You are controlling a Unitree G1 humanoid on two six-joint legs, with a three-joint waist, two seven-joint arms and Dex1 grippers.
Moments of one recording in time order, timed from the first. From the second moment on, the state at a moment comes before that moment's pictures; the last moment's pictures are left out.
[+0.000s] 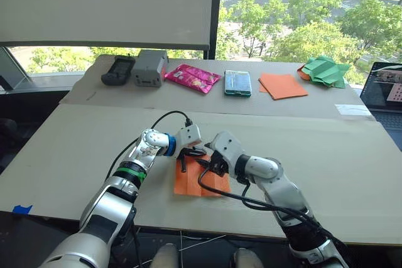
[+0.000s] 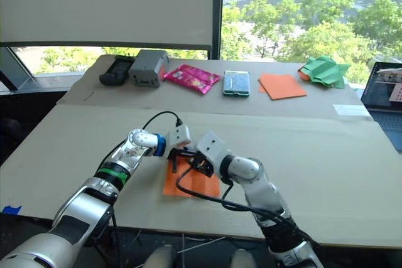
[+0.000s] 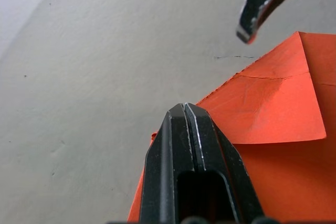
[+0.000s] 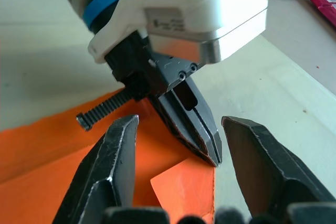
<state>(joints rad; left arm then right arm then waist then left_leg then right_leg) -0.83 0.31 -0.33 0.83 0.08 -0.05 -1.08 -0.38 -0.24 0.29 -0.27 -0.09 0.64 0.66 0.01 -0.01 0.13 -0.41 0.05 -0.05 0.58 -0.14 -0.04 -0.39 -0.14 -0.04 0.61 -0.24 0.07</state>
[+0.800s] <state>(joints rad) -0.82 0.32 -0.34 0.80 0.09 -0.05 -1.08 -0.45 -0.24 0.35 0.02 -0.11 0.59 0.55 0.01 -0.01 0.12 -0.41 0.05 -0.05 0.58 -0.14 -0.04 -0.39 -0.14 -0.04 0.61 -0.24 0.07</state>
